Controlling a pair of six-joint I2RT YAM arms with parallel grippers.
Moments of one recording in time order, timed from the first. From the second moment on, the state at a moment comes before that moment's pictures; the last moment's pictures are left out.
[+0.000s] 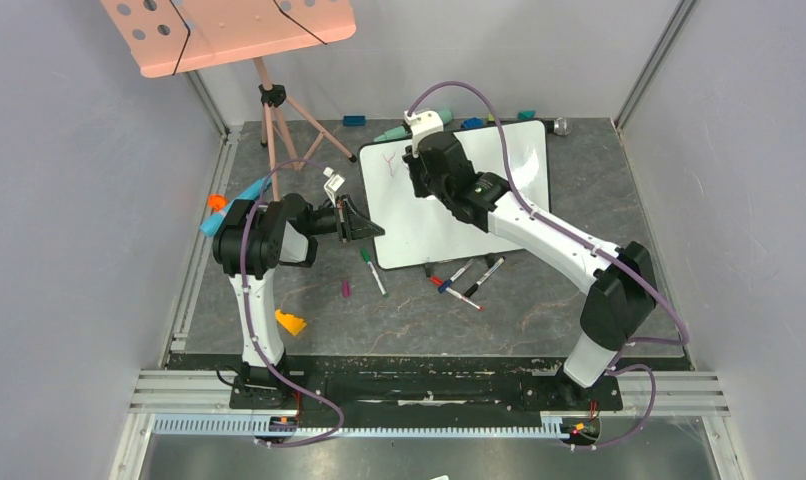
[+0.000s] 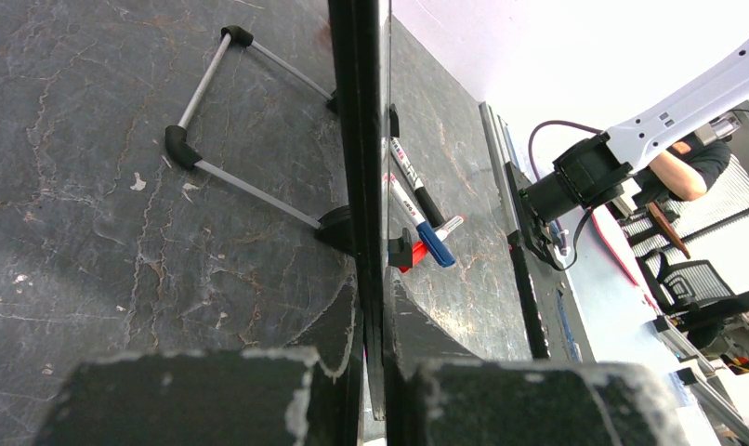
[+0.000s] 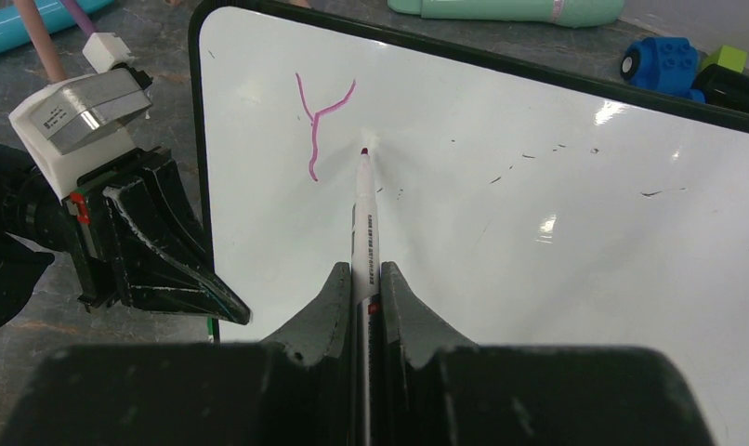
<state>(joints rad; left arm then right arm) -0.10 2.17 0.83 1.47 1.34 -0.81 0.74 1.70 1.53 -0.29 0.29 0.12</state>
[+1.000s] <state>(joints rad) -0.11 2.17 0.83 1.47 1.34 -0.81 0.73 1.75 1.57 -0.31 0.25 0.11</state>
